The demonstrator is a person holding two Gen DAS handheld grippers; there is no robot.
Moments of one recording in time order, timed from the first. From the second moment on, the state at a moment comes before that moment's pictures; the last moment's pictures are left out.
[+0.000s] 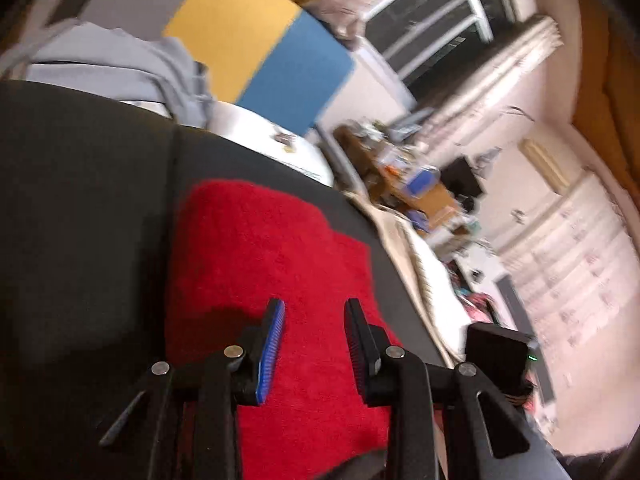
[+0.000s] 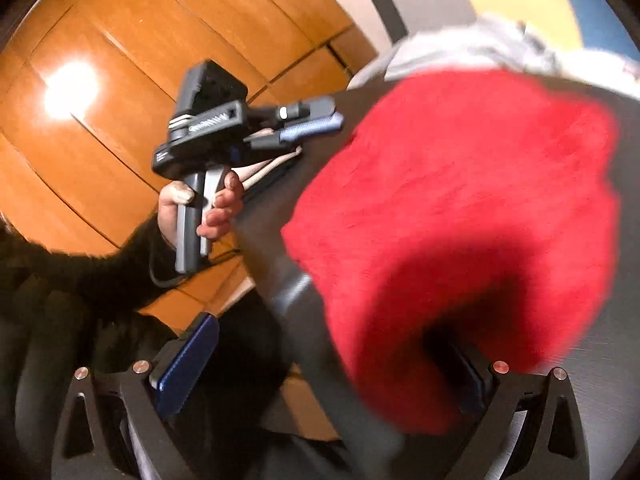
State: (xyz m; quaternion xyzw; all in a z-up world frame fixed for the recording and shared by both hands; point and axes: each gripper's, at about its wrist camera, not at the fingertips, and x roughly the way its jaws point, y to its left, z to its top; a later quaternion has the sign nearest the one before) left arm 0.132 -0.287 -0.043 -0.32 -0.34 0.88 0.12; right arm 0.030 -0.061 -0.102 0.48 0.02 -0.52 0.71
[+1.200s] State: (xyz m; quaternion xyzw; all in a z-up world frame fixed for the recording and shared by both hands) left arm 0.153 -0.247 -0.086 -0.34 -0.28 0.88 0.19; right arm -0.058 -0.050 -0.126 0.50 -0.13 -0.74 0.43
